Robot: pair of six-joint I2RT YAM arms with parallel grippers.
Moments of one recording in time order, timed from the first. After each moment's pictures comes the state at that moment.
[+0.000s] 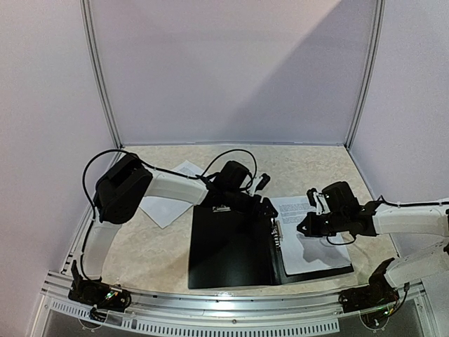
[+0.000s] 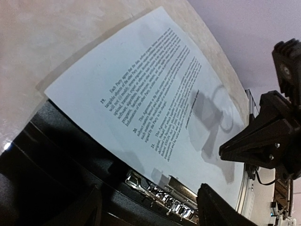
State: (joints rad) left arm -0.90 2.31 1.56 0.07 0.51 -0.49; right arm 0.61 1.24 0.49 -0.11 -0.15 0.62
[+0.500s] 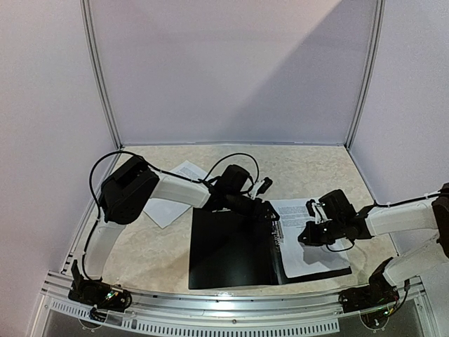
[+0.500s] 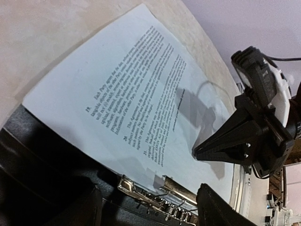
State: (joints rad) left arm -0.90 2.36 1.57 0.14 0.59 -0.49; right arm 0.59 1.34 0.43 -0.06 -0.18 0.62
